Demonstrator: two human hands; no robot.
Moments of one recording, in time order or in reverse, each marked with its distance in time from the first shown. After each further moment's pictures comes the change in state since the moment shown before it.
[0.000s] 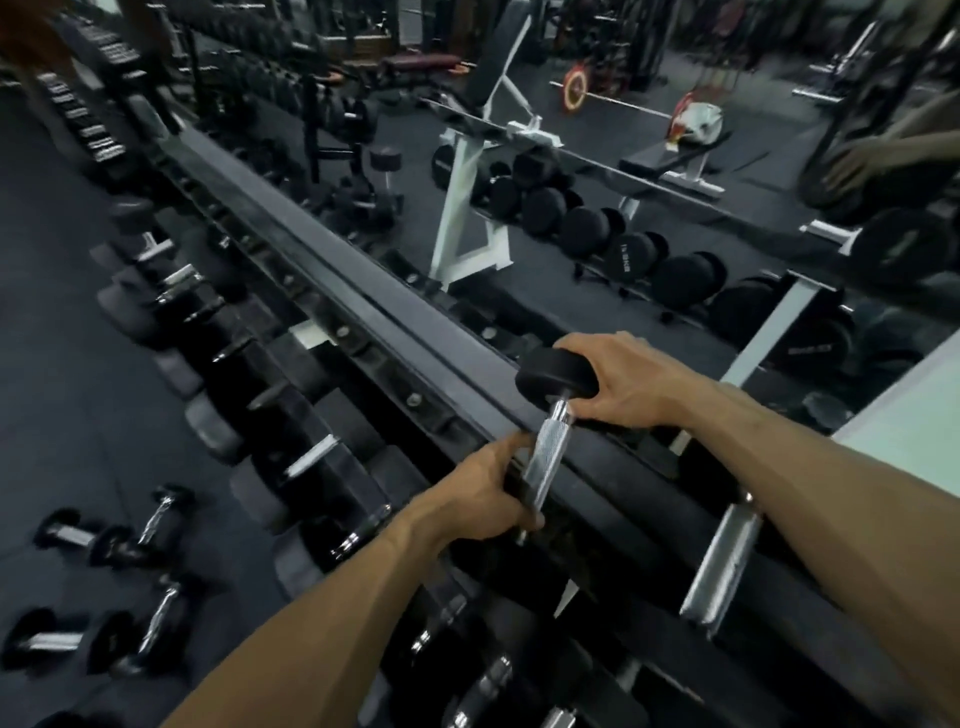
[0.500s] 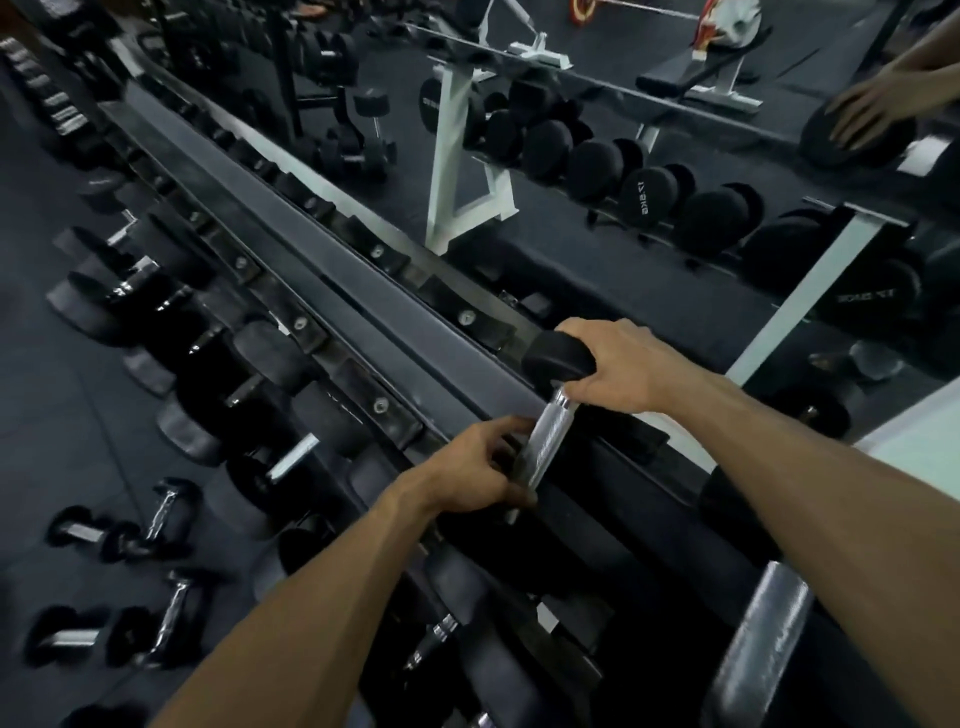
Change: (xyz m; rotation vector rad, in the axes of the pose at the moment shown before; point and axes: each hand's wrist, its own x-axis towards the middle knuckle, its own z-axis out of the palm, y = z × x) left_hand 0.110 -0.024 -0.004 0.080 -0.062 -0.116; right_hand 0.077 0.091 0.035 0.121 -0.060 0.151
